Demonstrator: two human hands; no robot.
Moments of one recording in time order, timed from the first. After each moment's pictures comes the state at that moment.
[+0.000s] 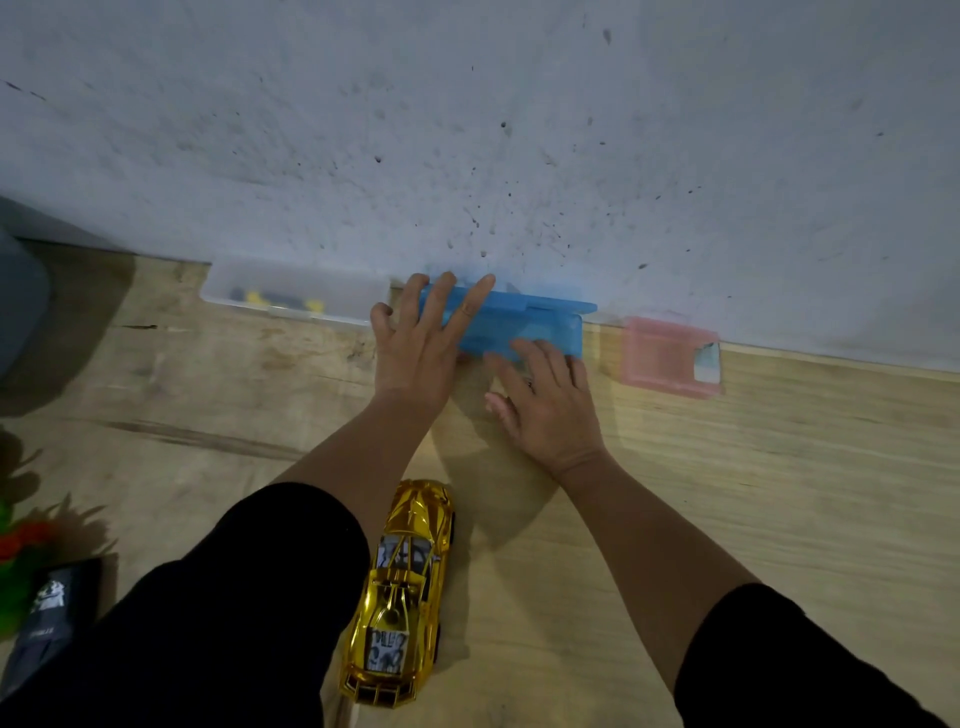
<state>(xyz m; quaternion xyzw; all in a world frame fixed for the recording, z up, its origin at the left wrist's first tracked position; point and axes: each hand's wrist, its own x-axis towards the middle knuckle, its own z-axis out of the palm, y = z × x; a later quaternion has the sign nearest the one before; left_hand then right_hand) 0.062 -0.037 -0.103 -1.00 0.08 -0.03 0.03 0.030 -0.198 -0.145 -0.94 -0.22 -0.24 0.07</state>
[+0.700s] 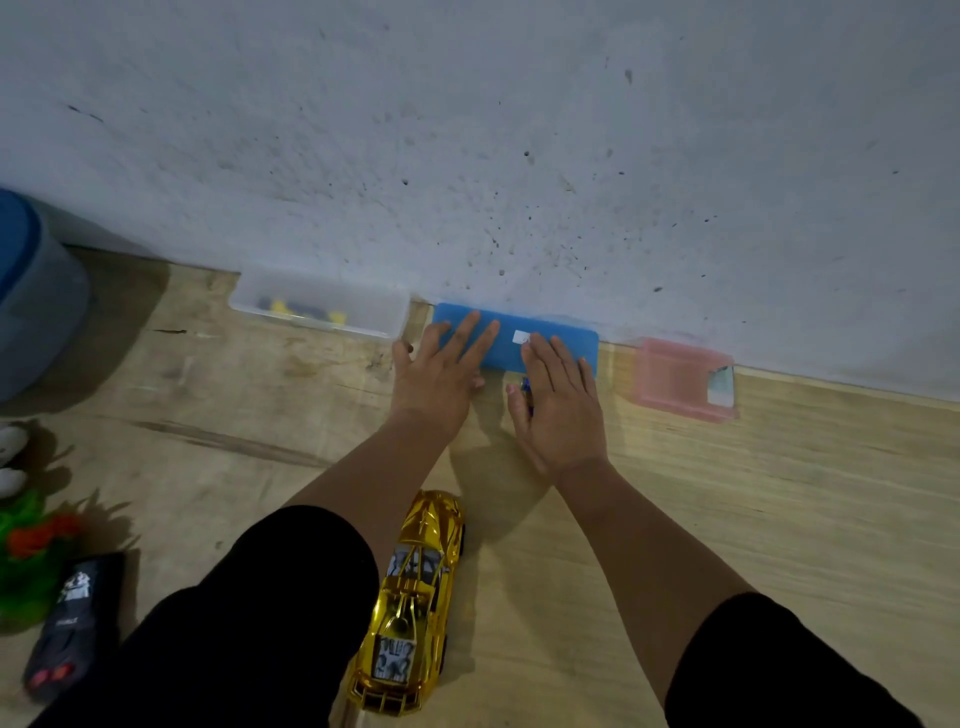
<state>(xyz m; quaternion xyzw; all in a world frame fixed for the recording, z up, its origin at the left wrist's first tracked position) 0.054 -0.035 -0.112 -0.99 0.09 0.08 0.03 0.032 -0.183 -0.132 -0.98 -0.10 -0.09 0.15</state>
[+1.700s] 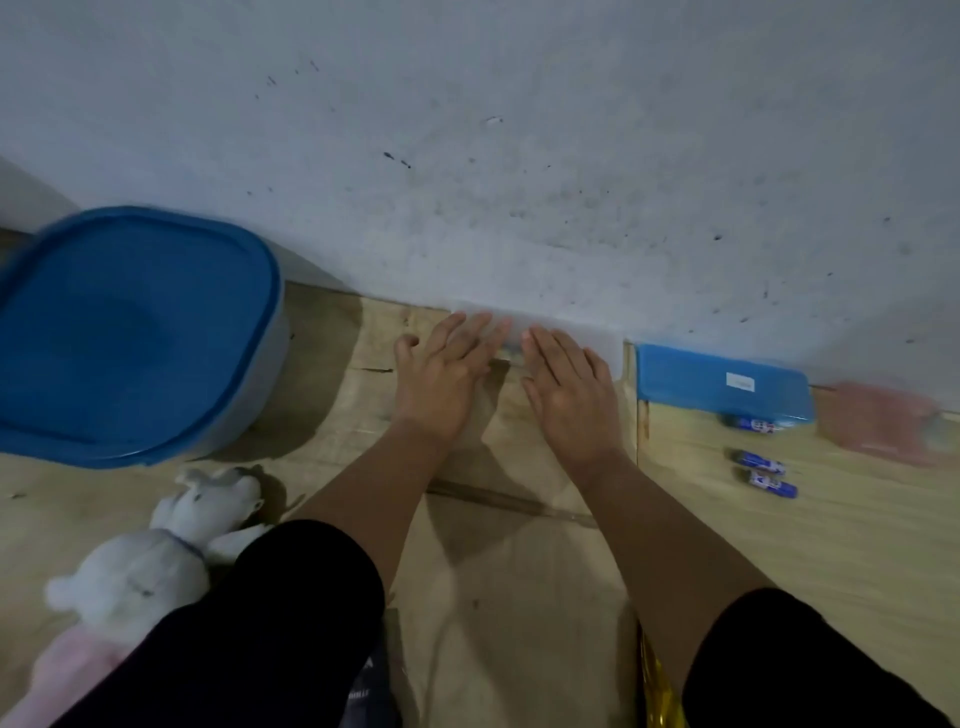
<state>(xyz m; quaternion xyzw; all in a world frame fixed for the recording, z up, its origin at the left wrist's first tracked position) 0.082 0.200 -0.124 -0.98 0.12 -0.12 -0.09 0.074 0.033 -0.132 -0.96 -0.19 -0.20 0.00</state>
